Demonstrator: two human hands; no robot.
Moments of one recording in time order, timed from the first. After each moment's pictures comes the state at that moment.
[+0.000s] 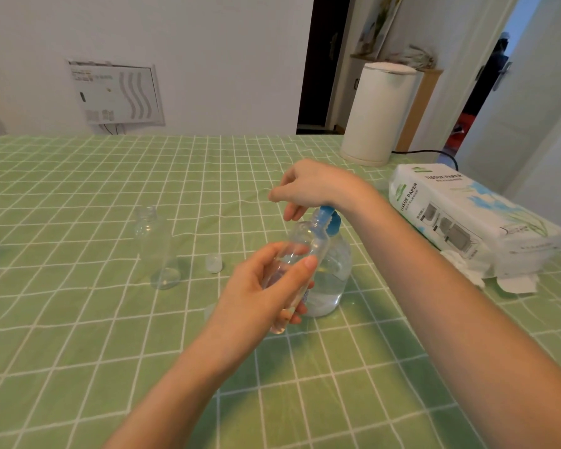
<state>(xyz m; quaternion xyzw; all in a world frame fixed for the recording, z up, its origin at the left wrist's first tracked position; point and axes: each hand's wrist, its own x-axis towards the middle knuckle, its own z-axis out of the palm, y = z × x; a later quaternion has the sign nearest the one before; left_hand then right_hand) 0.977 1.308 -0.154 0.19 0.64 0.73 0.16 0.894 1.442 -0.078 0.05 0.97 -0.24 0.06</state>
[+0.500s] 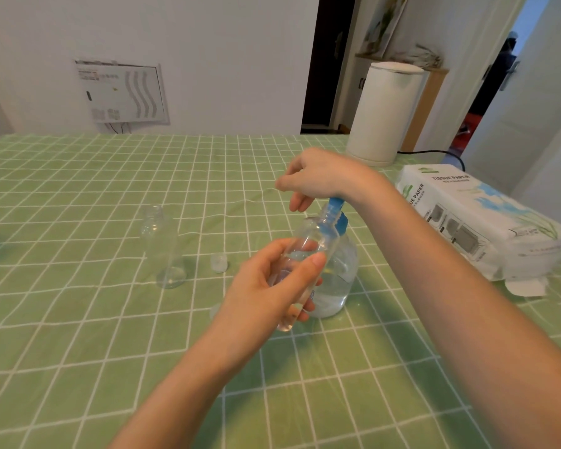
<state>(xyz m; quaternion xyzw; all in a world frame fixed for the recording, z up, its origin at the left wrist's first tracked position) 0.976 1.308 -0.151 0.19 0.64 0.73 0.16 0.893 1.441 -0.067 0.04 0.97 -0.22 0.04</state>
